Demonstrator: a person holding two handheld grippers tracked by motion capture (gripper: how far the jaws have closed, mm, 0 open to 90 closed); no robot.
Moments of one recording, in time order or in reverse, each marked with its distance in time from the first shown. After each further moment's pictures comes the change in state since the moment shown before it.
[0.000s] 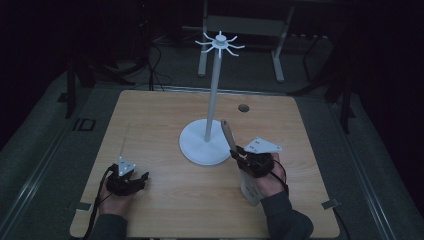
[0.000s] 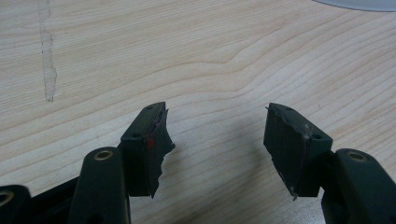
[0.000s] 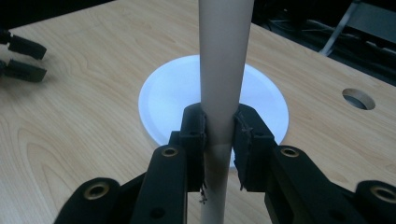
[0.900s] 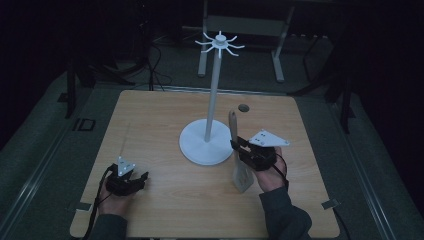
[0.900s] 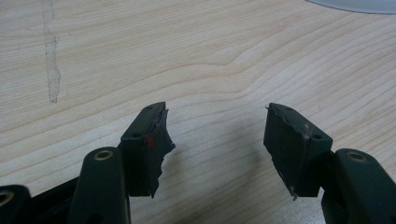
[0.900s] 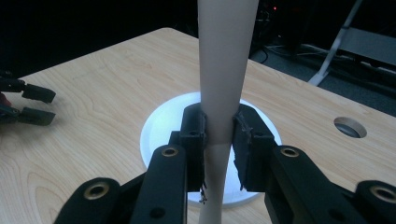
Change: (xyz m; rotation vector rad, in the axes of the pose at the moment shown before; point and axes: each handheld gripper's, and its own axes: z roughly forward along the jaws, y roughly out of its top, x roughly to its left) left arm 0.000 0.000 -0.001 -0.004 0.004 0.000; right arm -0.007 0.019 -0.008 -0.114 0.005 0.045
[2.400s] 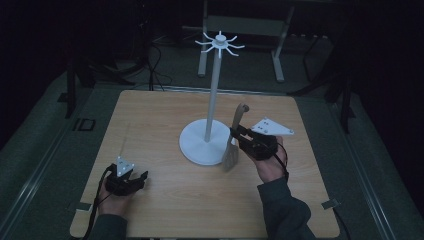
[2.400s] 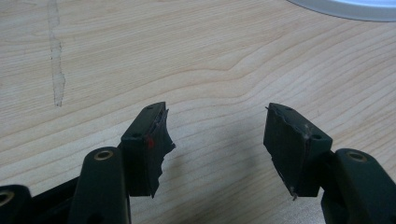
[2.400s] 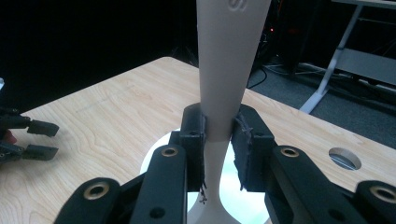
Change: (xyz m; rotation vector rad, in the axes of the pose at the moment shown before) left arm 0.001 0.000 -0.002 -0.022 0.003 -0.005; right arm -0.007 0.032 -0.002 -0.076 0.005 0.015
